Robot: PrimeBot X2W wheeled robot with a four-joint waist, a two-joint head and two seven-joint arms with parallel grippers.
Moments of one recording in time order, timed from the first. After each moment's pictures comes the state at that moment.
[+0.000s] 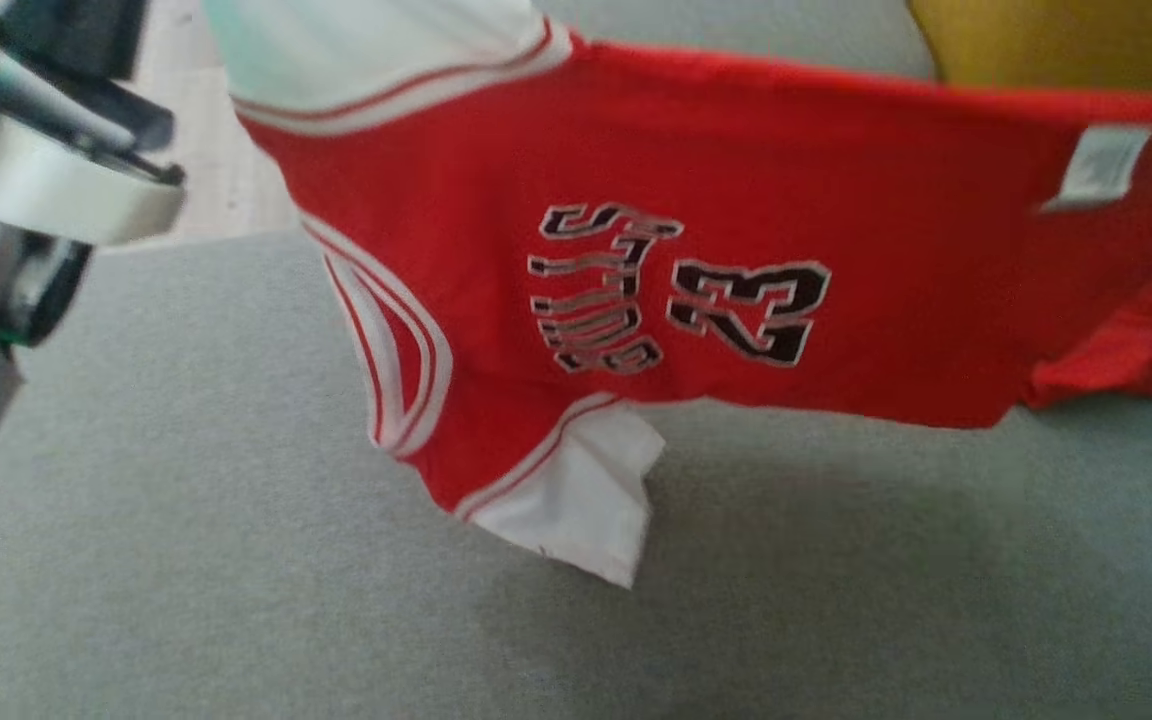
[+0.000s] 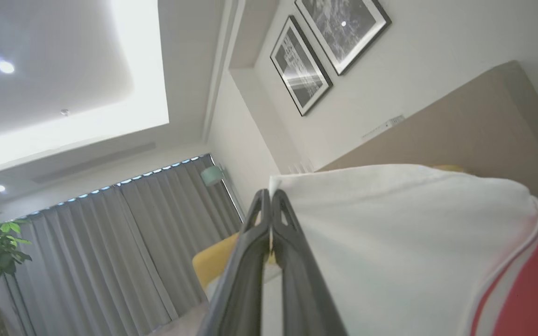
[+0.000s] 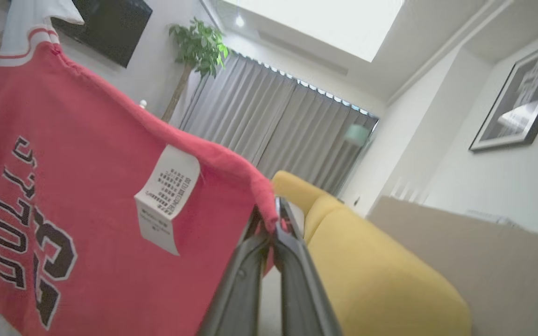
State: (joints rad) left arm -0.97 0.65 -0.75 0.25 -0.60 -0.01 -0.26; right arm -0.17 -0.84 0.14 -0.14 0.41 0.13 -0.19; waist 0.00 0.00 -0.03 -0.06
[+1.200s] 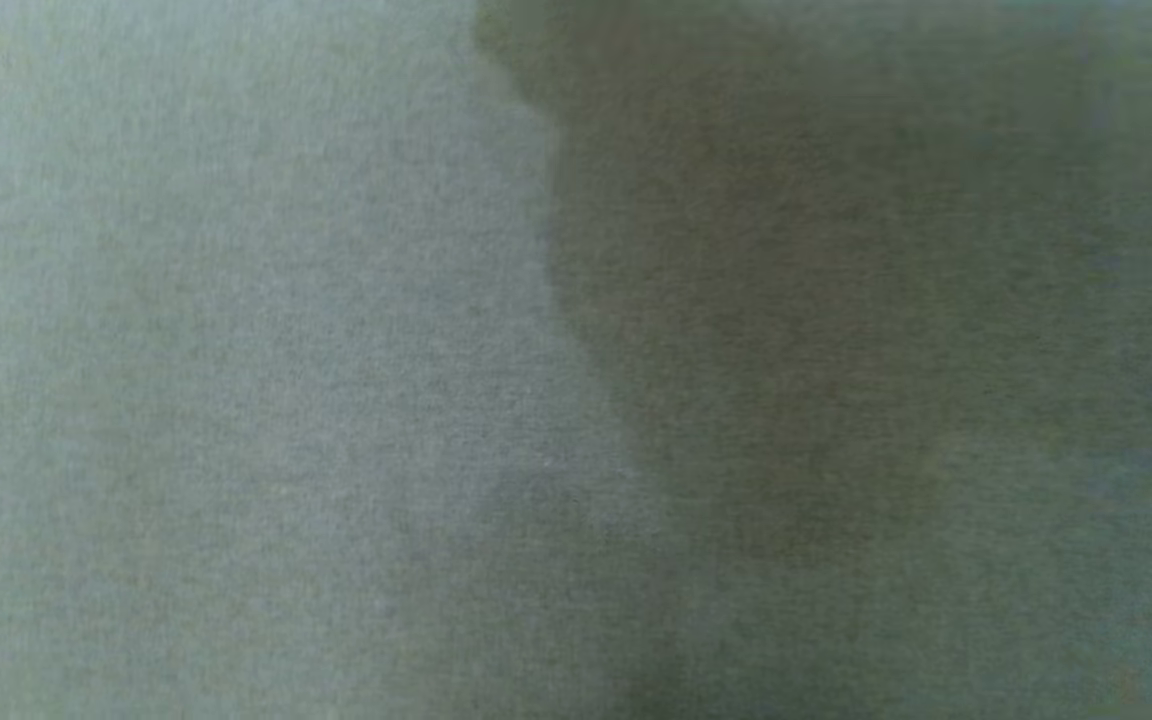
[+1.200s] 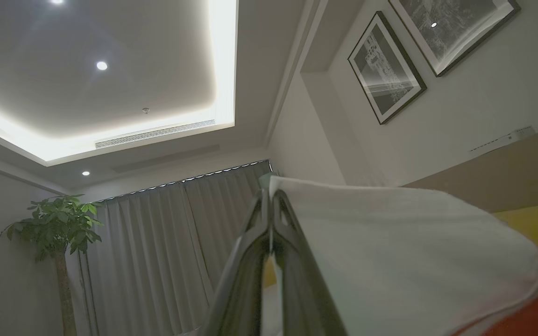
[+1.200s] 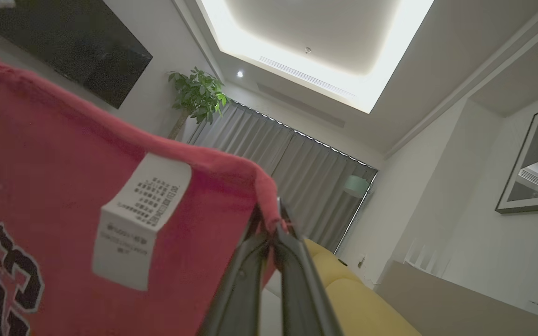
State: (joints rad) left arm -1.65 0.39 -0.56 0.60 -0.52 -0.06 -0.26; right arm -1.30 -0.85 0.47 0.33 0.41 0.13 -0.26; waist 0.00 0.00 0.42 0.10
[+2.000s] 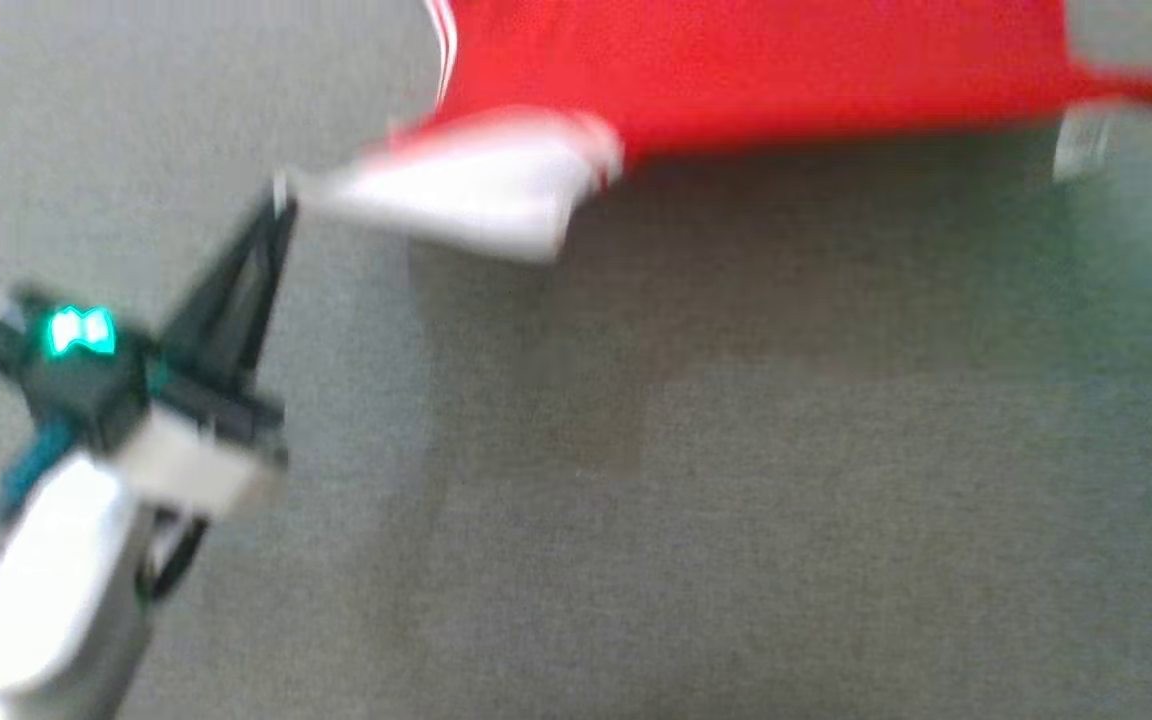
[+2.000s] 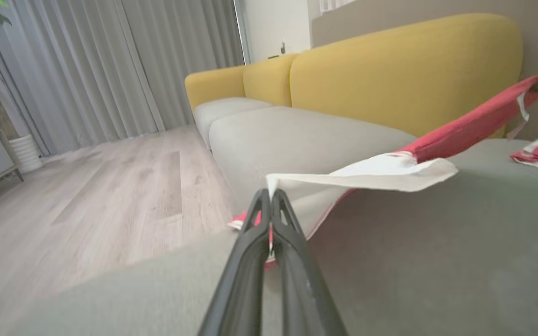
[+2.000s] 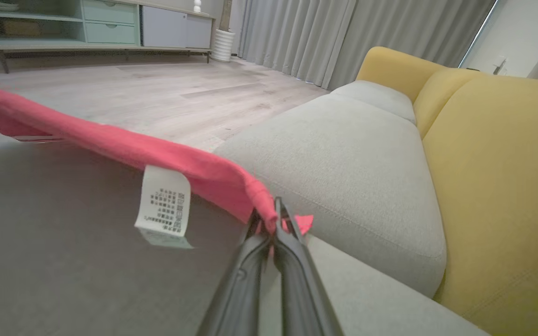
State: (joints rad) left arm -0.54 0.48 -0.50 0.20 -0.42 -0.12 -0.26; right arm -0.62 -0.86 0.56 0.36 0.58 0.13 -0.26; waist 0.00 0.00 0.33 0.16
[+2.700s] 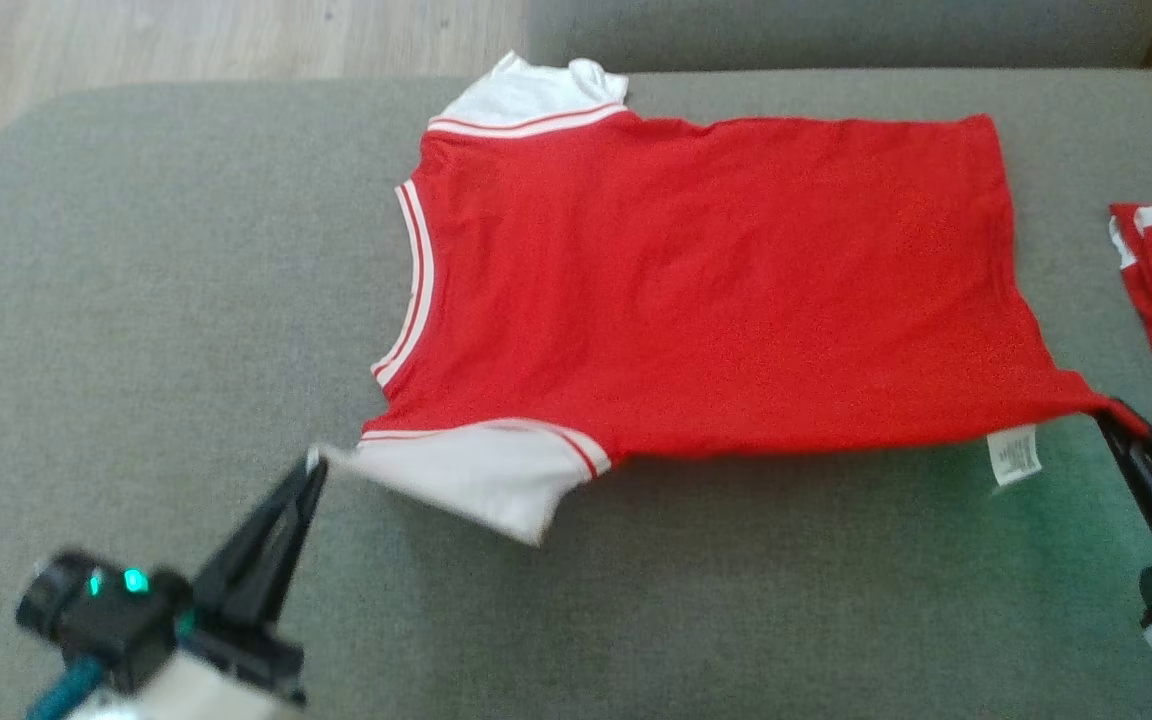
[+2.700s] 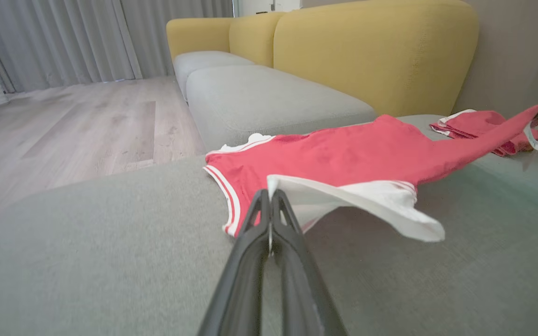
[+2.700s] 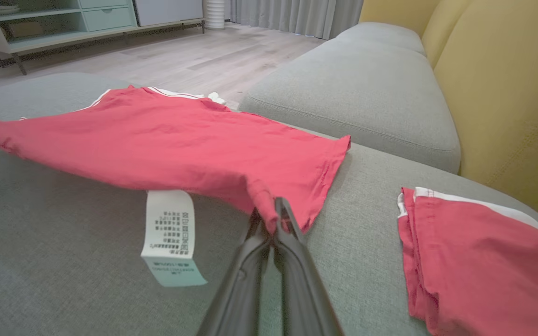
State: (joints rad) left arm 0.04 0.62 -0.51 -0.16 -0.50 0.02 -0.17; right arm 0.04 -0.77 0.32 0.12 0.54 0.13 -0.24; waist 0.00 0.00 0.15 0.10
